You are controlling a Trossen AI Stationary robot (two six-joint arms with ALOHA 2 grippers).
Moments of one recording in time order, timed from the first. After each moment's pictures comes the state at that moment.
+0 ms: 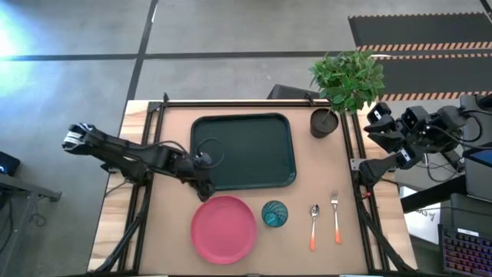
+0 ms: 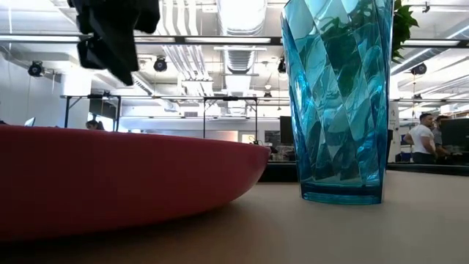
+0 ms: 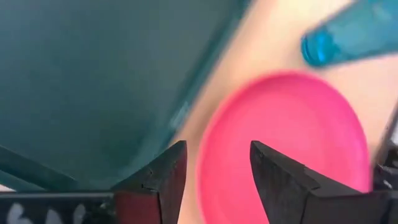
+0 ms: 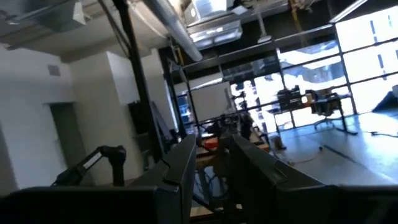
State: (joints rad) left arm -0.22 1.26 1.00 -0.77 -0.06 -0.86; right arm 0.35 0.45 0.97 -0.21 0.20 0.18
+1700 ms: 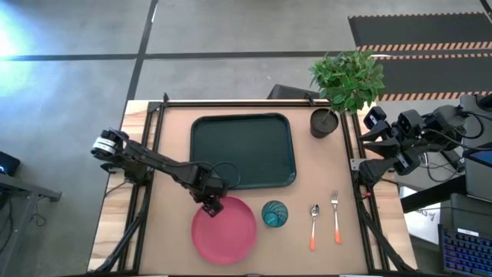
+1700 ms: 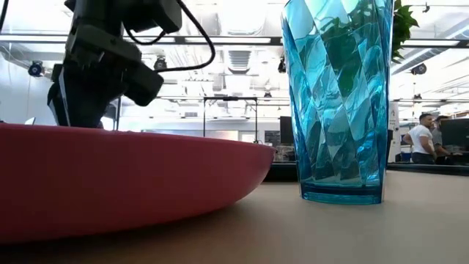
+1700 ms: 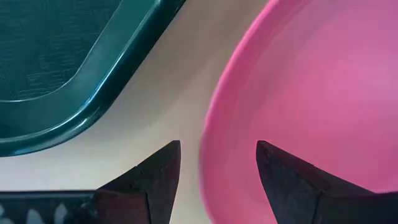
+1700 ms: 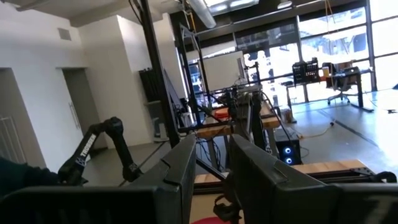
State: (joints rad) left arm -0.25 1.63 1.00 -0.78 0.20 -1.01; right arm 0.35 0.52 1.05 -0.36 0.12 0.19
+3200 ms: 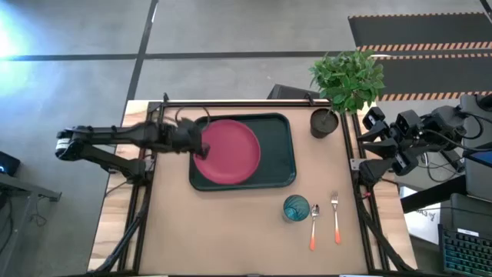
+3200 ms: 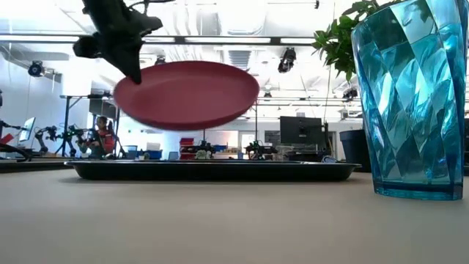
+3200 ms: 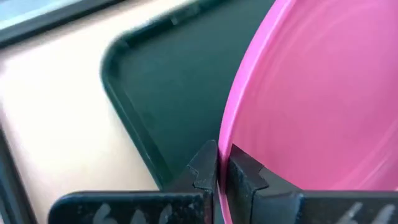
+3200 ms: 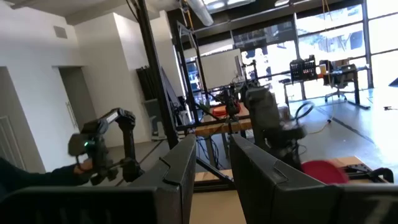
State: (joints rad) left arm 0.11 1.15 1.07 -1.03 -0.42 -0.92; right arm 0.35 0.53 1.05 -0.36 0.13 0.19
